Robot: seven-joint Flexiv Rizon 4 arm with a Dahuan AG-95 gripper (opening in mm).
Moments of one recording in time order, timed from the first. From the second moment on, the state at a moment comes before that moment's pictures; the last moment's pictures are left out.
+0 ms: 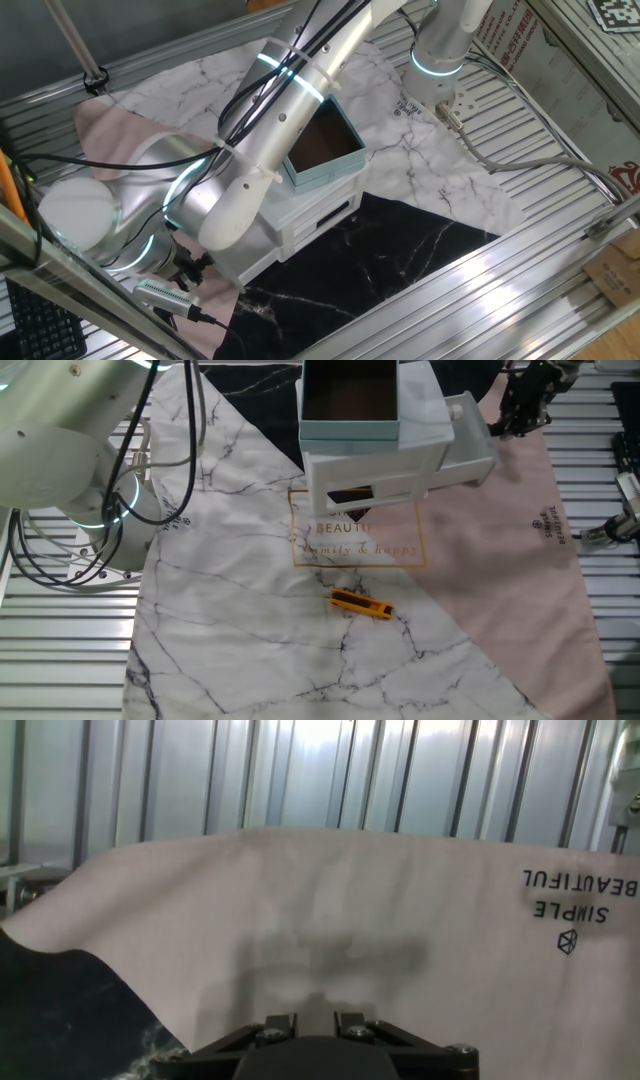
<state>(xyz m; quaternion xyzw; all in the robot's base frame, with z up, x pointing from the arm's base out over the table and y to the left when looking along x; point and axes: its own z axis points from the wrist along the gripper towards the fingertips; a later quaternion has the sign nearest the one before) 0.719 0.193 0.063 0.08 -0.99 0.03 0.08</state>
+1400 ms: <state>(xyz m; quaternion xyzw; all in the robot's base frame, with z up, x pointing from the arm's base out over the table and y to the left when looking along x) 0.726 0.195 0.064 0.08 -0.99 0.03 0.08</state>
